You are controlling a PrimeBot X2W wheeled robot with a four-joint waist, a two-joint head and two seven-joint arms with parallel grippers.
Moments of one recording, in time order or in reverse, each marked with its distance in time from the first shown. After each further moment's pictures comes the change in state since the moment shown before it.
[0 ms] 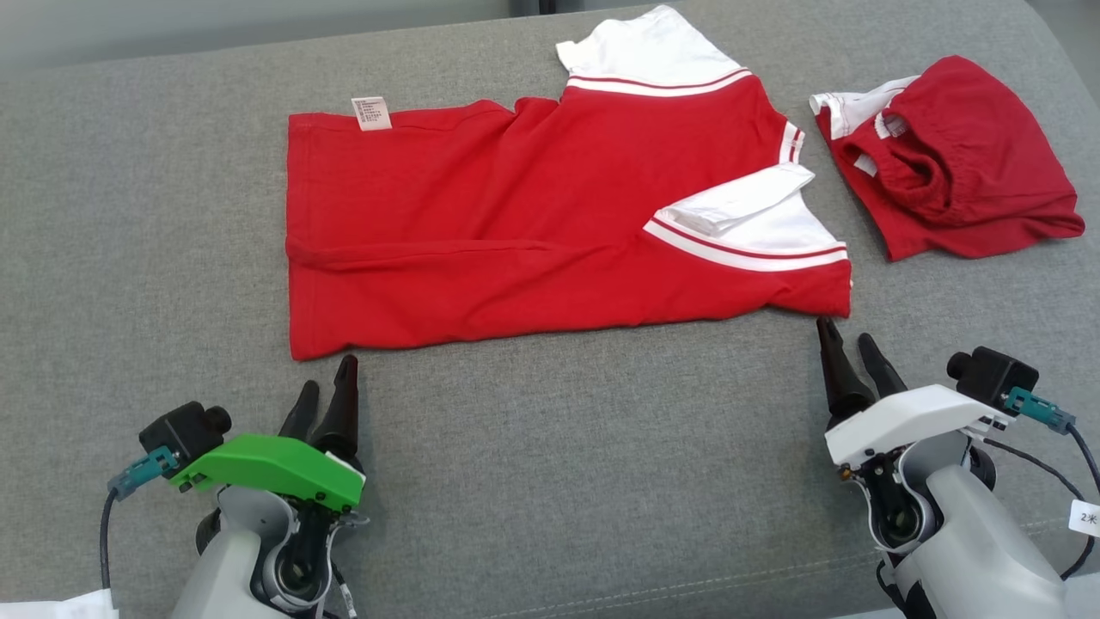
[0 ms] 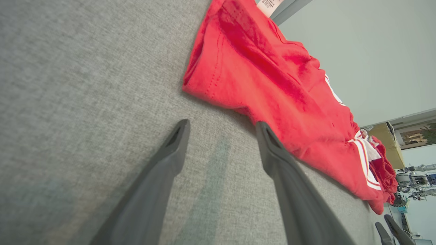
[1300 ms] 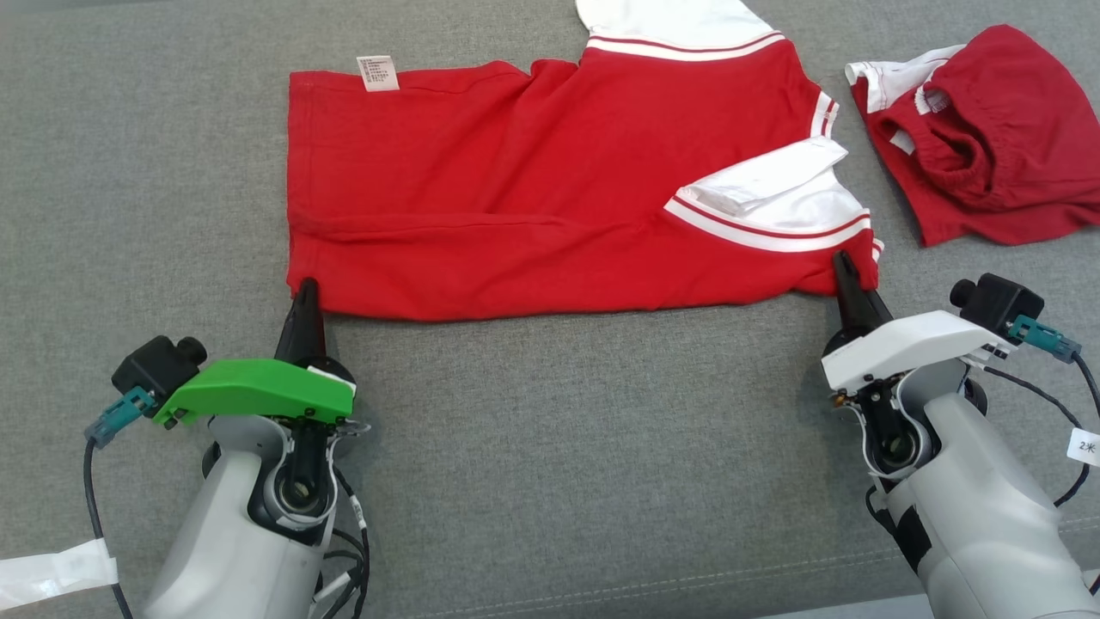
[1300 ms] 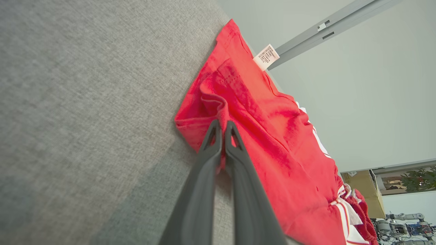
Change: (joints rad) left arm -0.148 -0.003 -0.051 0.015 -0.174 0.061 -0.124; right arm -0.159 0.004 0.005 0.079 0.051 0.009 0.007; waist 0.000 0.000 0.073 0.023
